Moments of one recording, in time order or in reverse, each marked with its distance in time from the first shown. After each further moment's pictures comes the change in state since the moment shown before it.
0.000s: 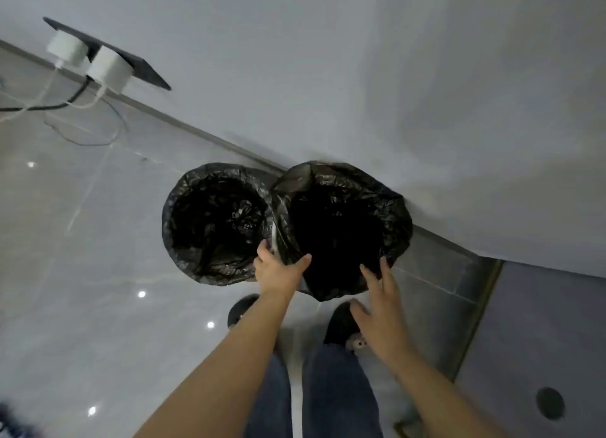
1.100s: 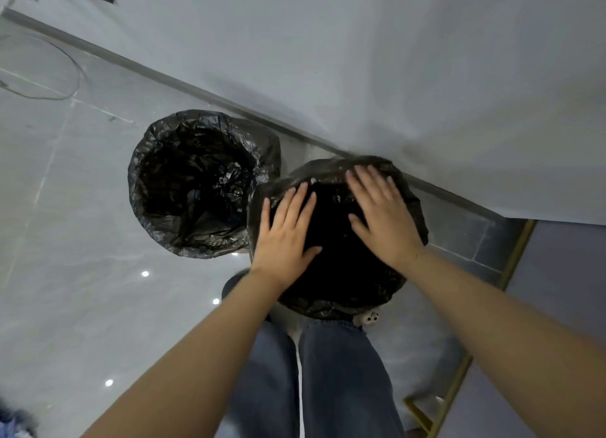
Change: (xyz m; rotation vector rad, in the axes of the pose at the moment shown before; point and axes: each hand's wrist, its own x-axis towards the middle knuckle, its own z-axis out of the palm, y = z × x) left_hand 0.049 -0.061 0.030 0.977 0.084 1.027; right_hand 0.114 0.036 0.014 -0.557 0.043 -0.455
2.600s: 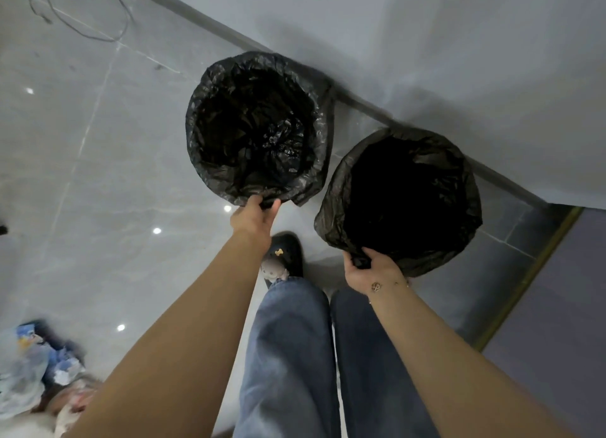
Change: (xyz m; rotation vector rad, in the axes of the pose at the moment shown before) left_hand -0.046 -0.109 -0.029 -1.912 0.410 -1.600; right_hand -0.036 -0.165 0.033 2.250 0.233 1.987
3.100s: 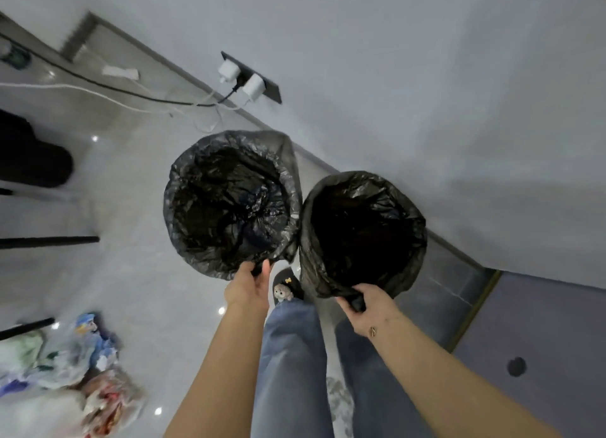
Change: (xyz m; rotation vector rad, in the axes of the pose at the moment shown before) left_hand -0.257 0.049 -0.092 -0.391 0.042 -0.015; right_hand -0.245 0.038 -0.063 -0.547 -0.110 -0.235
